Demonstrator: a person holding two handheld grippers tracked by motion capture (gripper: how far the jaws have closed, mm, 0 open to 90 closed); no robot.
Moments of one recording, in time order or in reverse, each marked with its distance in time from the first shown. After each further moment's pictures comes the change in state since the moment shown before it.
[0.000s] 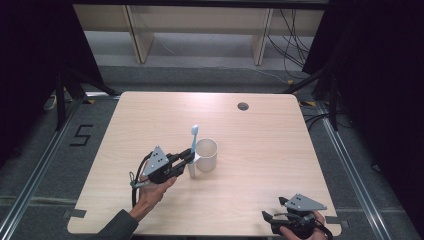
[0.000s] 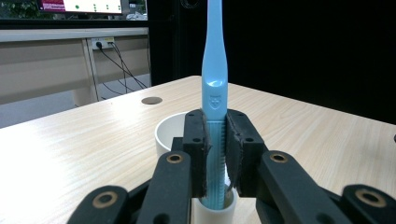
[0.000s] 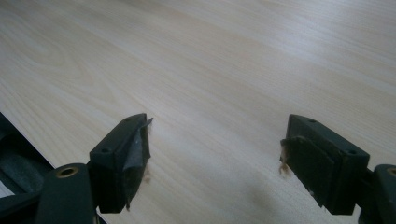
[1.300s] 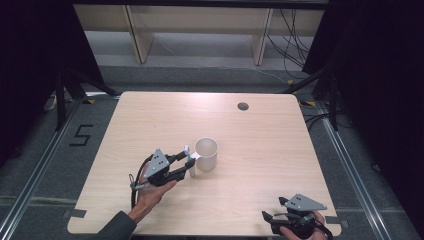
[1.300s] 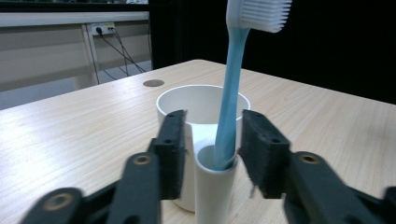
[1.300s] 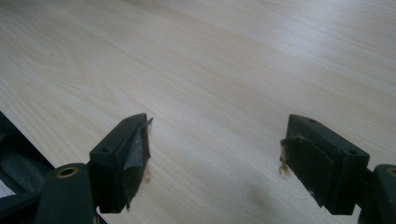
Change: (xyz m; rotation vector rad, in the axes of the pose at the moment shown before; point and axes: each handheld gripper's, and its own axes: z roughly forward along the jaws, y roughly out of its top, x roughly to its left) left arm 0.002 -0.011 -0.002 0.051 0.010 -0.001; right arm 0.000 0.000 0.000 0.000 0.001 -0.001
